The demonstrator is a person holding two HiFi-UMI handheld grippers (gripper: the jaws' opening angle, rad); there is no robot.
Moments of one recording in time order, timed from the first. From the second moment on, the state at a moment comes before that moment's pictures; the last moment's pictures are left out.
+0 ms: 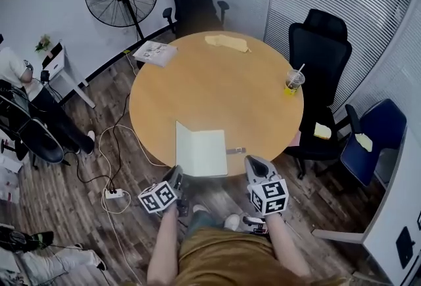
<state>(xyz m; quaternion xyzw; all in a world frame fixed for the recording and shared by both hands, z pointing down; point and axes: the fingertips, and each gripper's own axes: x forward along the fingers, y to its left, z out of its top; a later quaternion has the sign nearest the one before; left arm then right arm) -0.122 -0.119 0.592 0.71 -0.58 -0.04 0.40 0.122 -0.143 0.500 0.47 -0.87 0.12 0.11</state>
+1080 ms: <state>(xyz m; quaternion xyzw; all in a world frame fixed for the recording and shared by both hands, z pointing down) -0.052 -0.126 0.583 0.78 -0.52 0.09 0.32 0.121 -0.135 0.516 0.47 -0.86 0.14 0.11</state>
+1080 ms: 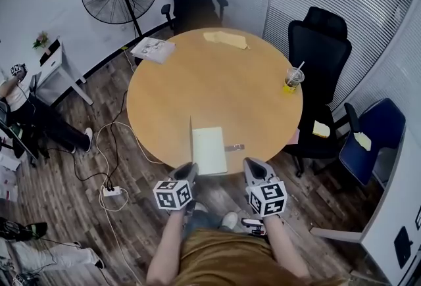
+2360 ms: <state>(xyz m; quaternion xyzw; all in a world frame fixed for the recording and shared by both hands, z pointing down) 0.035 -0.135 0.626 0.84 -0.43 0.20 0.27 0.146 -0.122 0.558 0.50 -0.84 0.17 0.15</state>
